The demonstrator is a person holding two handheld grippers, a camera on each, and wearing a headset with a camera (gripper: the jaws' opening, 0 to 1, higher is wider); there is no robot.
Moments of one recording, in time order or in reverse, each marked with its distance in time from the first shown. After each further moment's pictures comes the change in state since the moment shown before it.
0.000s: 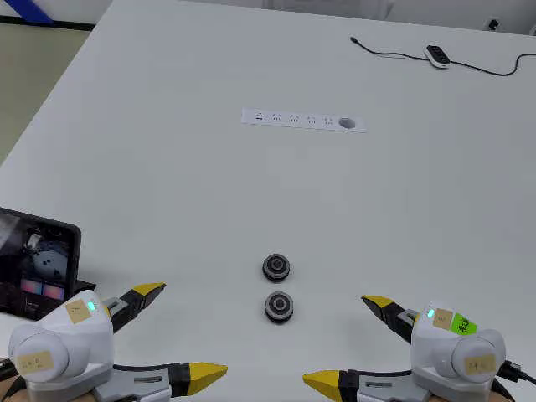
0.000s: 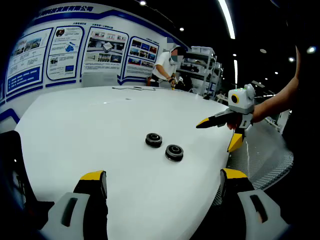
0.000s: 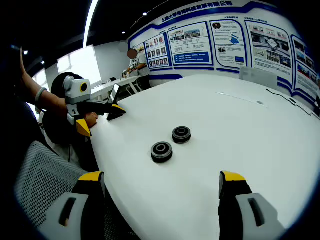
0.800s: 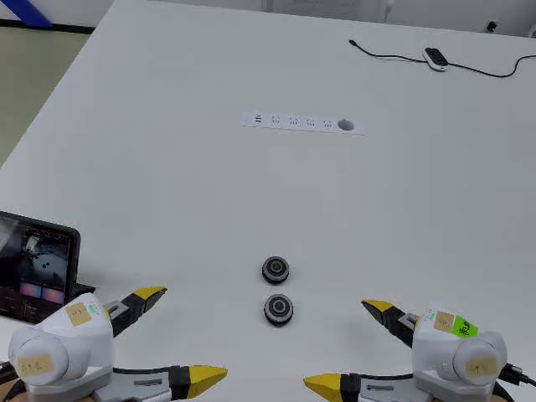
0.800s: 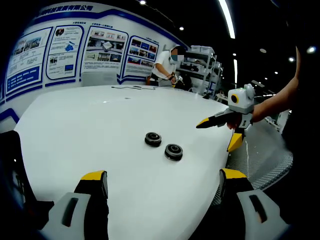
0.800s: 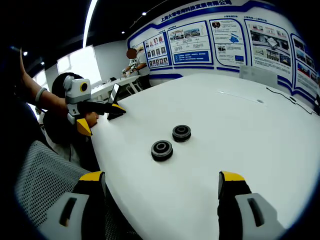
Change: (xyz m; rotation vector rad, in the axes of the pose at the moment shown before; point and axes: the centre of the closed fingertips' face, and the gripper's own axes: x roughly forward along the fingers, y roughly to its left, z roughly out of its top) left arm 0.000 -0.001 -0.002 0.000 0.009 -0.003; right arm -0.002 0.001 -0.002 0.008 0.006 0.004
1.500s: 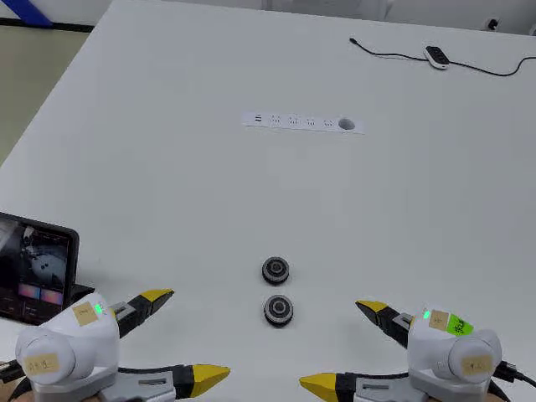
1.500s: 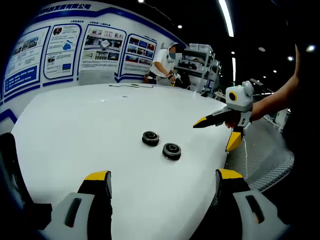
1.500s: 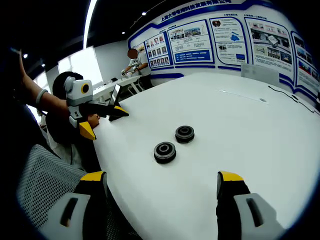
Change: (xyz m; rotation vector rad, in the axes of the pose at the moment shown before) left arm 0.007 -0.003 0.000 0.008 0.018 -0.017; right arm 0.007 0.003 0.003 0.013 0.002 0.020
